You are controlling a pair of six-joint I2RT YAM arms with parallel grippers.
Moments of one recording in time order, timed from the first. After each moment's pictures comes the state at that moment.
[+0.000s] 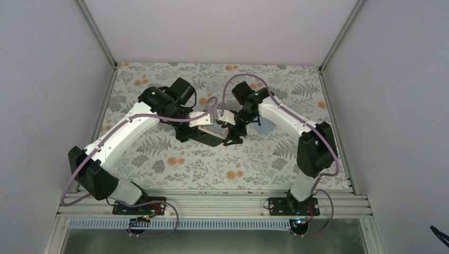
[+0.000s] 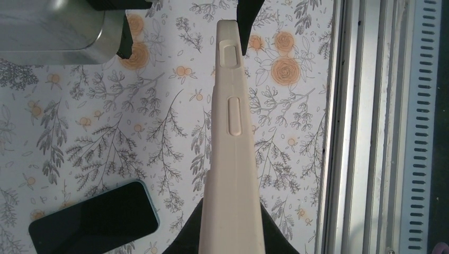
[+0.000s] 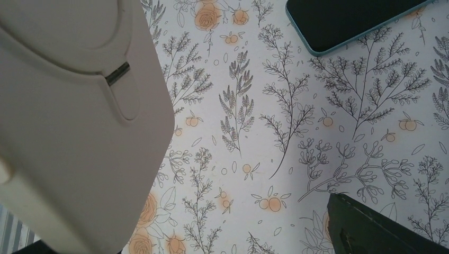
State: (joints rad) left arm -0.63 1.46 1.48 -1.29 0.39 0.74; right arm 0.59 1.75 1.44 -1.04 -0.60 -0.94
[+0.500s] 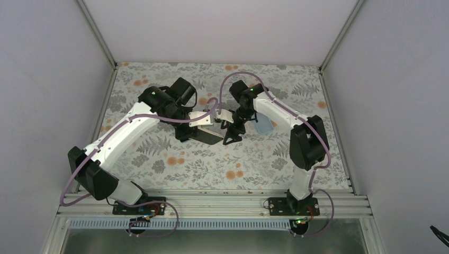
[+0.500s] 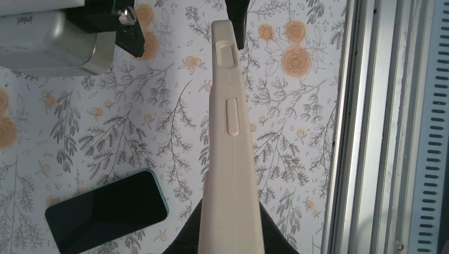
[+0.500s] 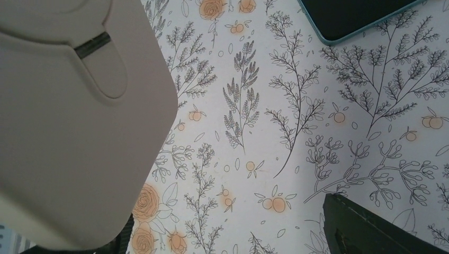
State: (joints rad) left arm -0.64 1.46 1.50 -1.30 0.34 0.74; right arm 0.57 1.85 1.52 -1.12 -0.62 -0.98
